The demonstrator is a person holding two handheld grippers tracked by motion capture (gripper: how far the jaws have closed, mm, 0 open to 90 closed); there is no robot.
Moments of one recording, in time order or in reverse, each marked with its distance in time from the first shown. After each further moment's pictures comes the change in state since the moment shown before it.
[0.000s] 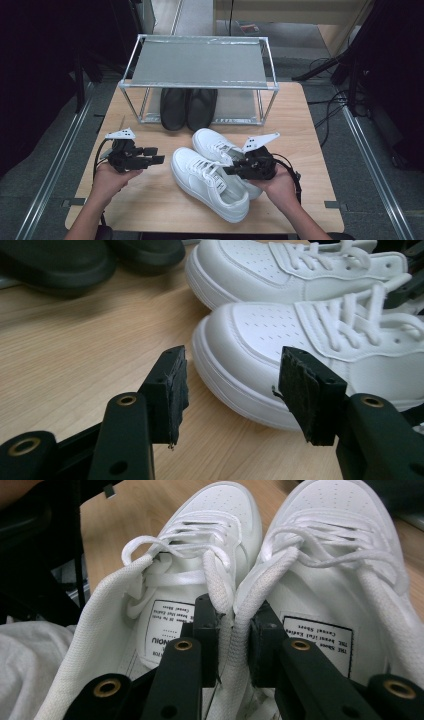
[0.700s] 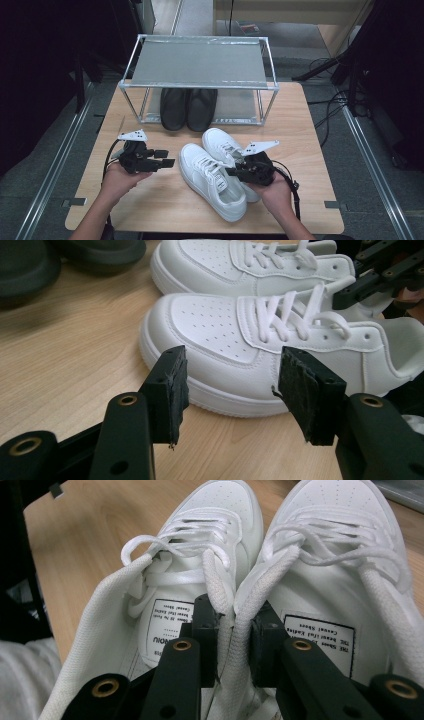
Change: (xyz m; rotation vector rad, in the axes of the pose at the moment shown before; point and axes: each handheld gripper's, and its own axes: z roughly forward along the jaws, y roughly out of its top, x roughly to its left) left arm -0.018 0.007 0.023 0.033 -0.067 0.052; right arm 0.002 -0.019 0.011 -0.003 -0.138 0.093
